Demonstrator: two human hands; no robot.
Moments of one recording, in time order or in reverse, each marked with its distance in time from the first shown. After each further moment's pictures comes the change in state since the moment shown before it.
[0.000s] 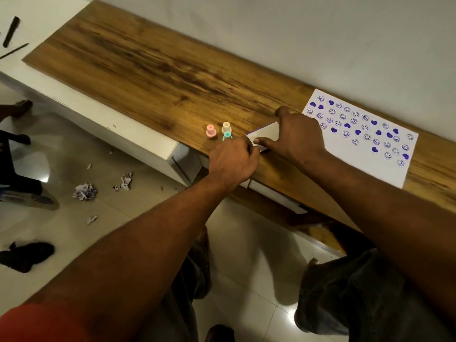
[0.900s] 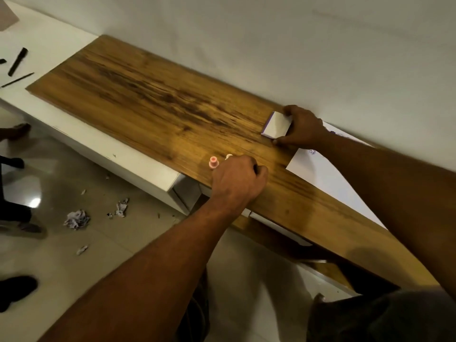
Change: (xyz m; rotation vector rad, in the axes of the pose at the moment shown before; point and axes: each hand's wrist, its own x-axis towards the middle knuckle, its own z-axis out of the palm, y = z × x) left_hand 0.029 -0.001 -0.017 -0.051 0.036 -0.035; right_hand 0.120 0.045 0.006 0.292 -0.164 0.018
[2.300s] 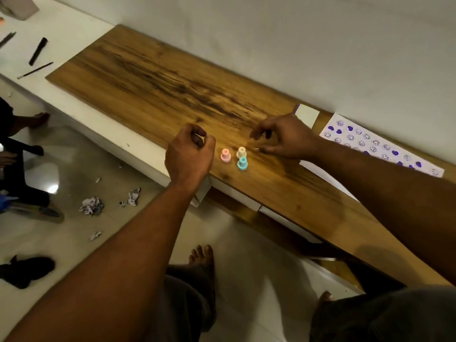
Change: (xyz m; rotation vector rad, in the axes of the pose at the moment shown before) left_hand 0.003 -0.087 -0.050 -0.293 0.407 -0.295; right_hand -0.031 -0.052 0.018 0.110 -0.143 -0.597
